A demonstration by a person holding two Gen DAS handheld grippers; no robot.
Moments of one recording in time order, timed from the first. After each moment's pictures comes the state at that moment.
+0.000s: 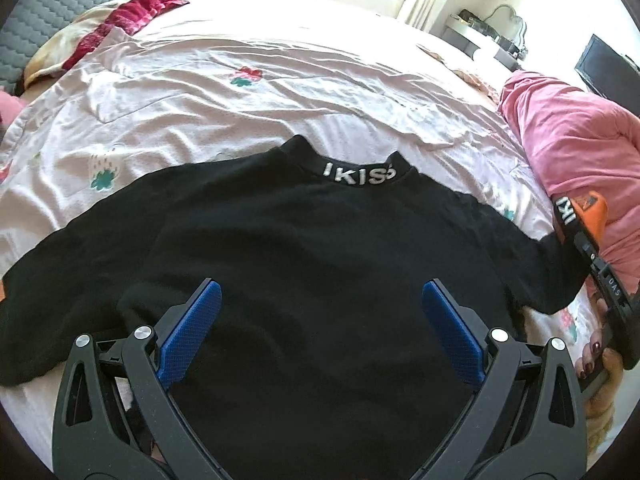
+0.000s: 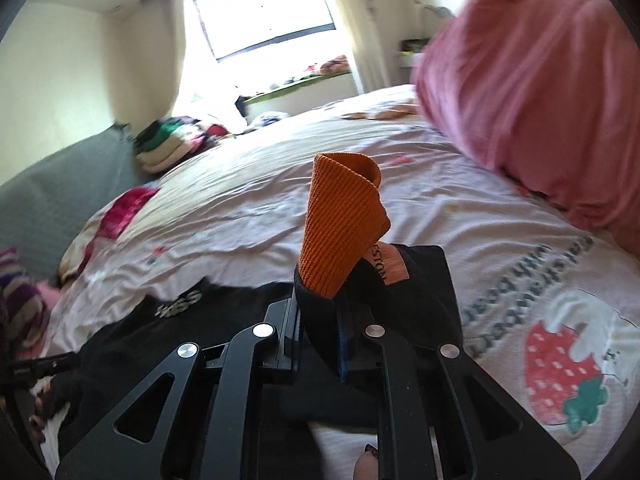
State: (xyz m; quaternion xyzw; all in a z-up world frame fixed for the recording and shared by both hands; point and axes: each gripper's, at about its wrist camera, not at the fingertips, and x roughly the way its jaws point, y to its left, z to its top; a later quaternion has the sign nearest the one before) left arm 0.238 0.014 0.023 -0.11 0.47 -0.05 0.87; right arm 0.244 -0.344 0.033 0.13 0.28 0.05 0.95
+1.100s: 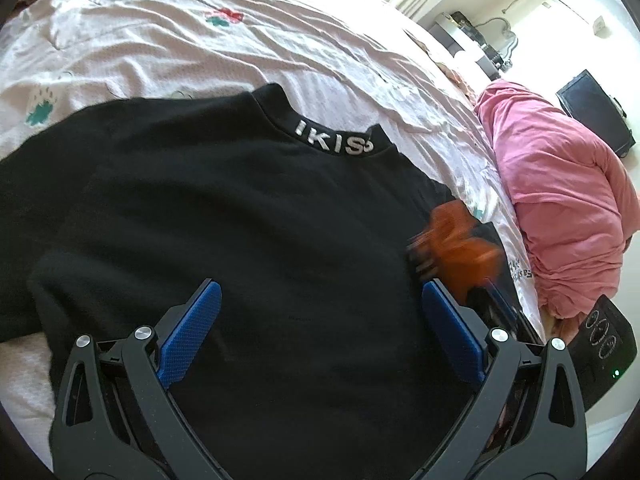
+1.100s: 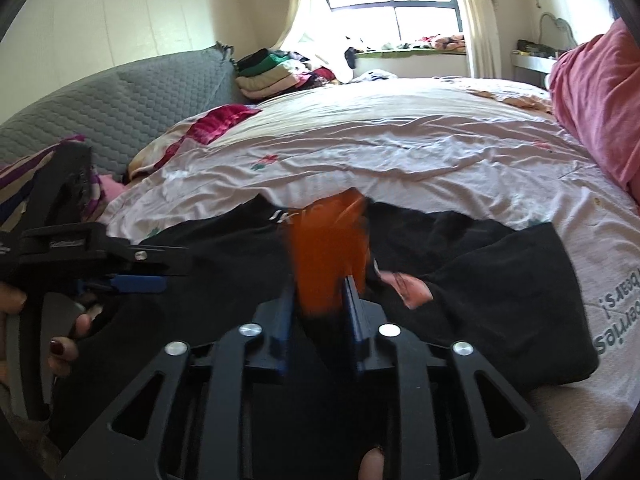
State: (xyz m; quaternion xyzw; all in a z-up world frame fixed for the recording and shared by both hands) left arm 0.259 0.016 -0.018 -0.22 0.51 -0.13 0.82; right arm 0.231 -0.212 -0.006 0.05 0.33 0.23 0.92
